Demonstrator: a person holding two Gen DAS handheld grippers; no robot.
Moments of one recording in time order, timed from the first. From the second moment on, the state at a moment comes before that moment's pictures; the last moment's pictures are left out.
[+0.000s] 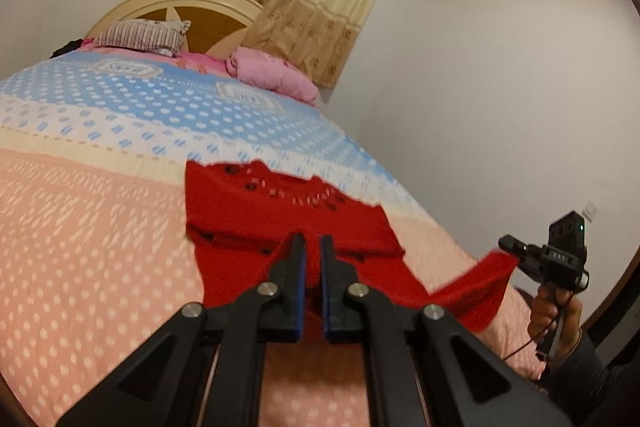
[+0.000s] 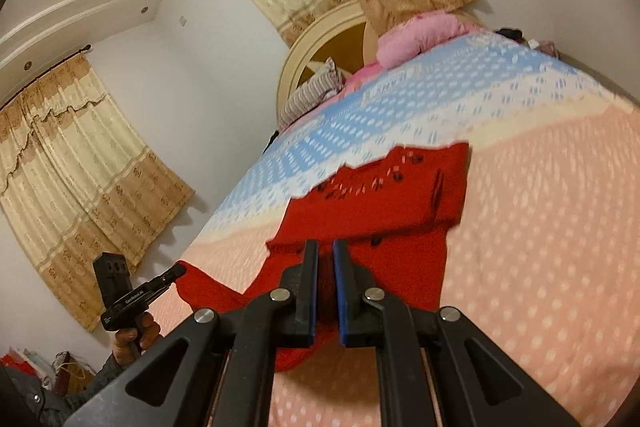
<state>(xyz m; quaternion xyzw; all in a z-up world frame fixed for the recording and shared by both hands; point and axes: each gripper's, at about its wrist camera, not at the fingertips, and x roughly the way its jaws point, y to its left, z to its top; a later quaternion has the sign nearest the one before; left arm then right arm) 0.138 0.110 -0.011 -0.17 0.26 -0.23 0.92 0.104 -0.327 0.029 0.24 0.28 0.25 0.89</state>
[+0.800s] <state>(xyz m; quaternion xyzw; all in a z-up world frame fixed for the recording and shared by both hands) 0.167 0.108 -0.020 -0.19 0.26 -0.23 0.92 0.078 -0.291 -0.081 0.30 0.50 0.30 0.76</state>
